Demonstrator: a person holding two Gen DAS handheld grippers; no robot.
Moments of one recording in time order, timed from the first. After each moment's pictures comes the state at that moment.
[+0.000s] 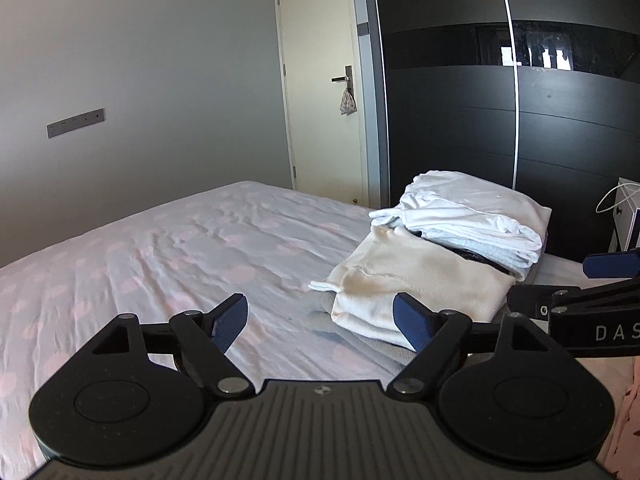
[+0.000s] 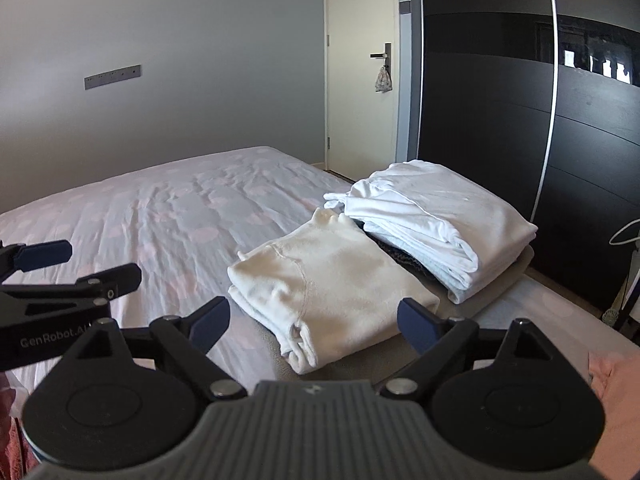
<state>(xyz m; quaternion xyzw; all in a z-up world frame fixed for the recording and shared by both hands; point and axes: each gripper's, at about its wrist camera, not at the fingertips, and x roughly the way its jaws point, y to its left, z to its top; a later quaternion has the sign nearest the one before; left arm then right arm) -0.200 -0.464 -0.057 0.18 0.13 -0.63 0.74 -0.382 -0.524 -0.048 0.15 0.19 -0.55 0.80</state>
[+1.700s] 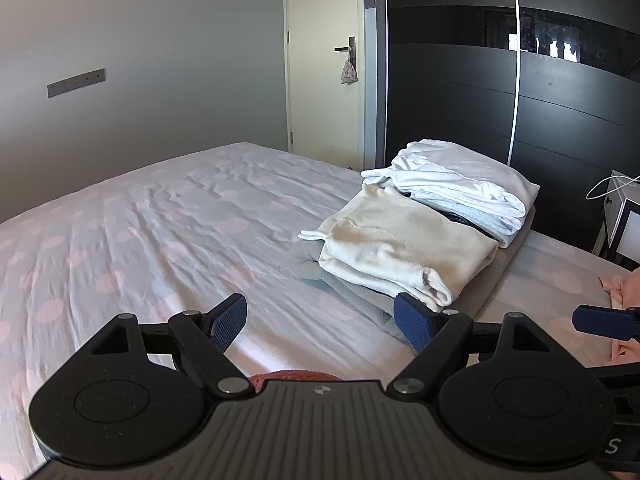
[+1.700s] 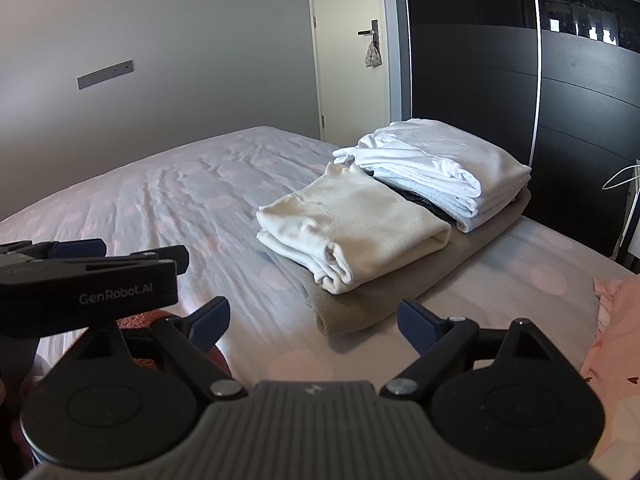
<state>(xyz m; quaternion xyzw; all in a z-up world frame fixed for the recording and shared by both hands) -0.209 -0.447 -0.074 0.18 0.18 -0.63 0.73 -0.374 -0.460 -0.077 0.19 0.19 -0.55 0.79</state>
